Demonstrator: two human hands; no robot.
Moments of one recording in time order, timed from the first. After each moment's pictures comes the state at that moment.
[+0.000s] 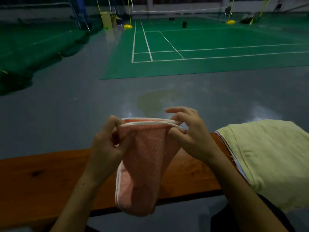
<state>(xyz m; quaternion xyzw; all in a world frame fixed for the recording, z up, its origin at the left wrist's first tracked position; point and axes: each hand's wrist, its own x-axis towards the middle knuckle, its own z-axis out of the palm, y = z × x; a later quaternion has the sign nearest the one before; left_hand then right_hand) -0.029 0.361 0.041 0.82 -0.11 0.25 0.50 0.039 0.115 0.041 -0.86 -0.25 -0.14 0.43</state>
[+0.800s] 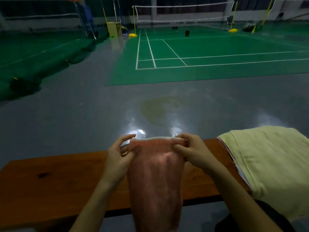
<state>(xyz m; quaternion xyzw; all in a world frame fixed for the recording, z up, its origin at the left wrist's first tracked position) -0.024 0.356 -0.005 0.75 0.05 0.12 0.65 0.052 0.105 -0.013 -0.82 -0.09 0.05 0.56</state>
